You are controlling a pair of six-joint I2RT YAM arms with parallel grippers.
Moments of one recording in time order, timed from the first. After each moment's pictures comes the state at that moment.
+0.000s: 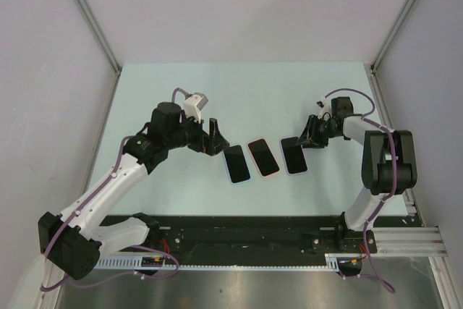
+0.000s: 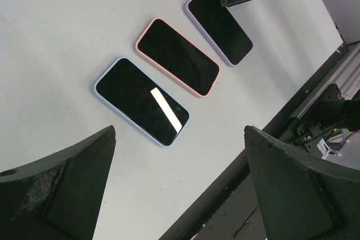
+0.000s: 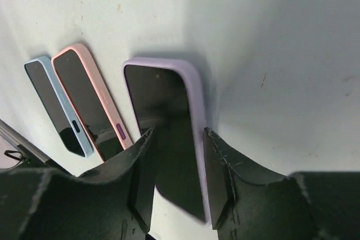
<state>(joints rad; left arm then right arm) -0.50 1.08 0.94 -0.41 0.36 -0.29 0.01 1.76 1.01 -0.37 -0.58 0.26</state>
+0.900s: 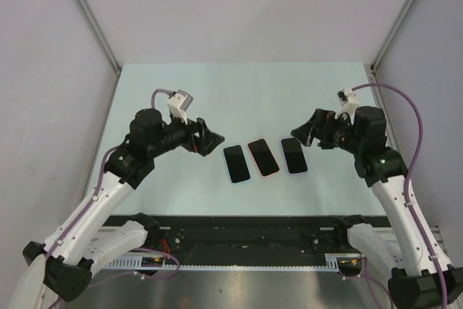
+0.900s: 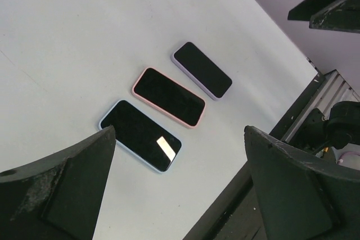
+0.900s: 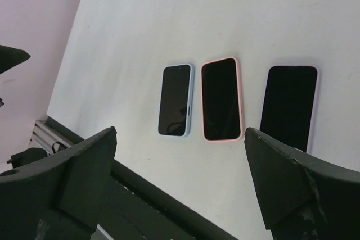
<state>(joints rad) -0.50 0.90 0.93 -0.33 0.34 -0.28 0.20 0.88 0.96 -0.52 -0.43 0.42</state>
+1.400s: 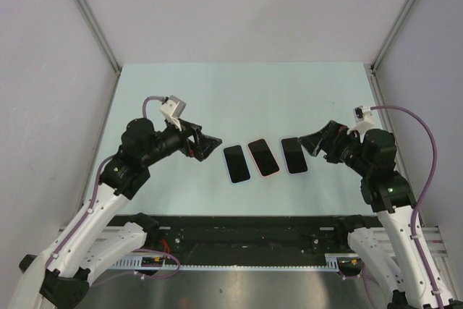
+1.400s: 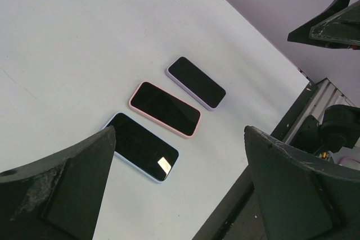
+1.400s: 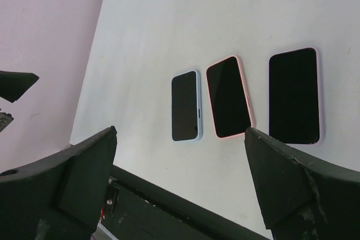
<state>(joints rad) -0.50 0.79 0.84 -0.25 0.35 -0.29 0.21 0.62 0.81 -0.53 -0.33 0.62</state>
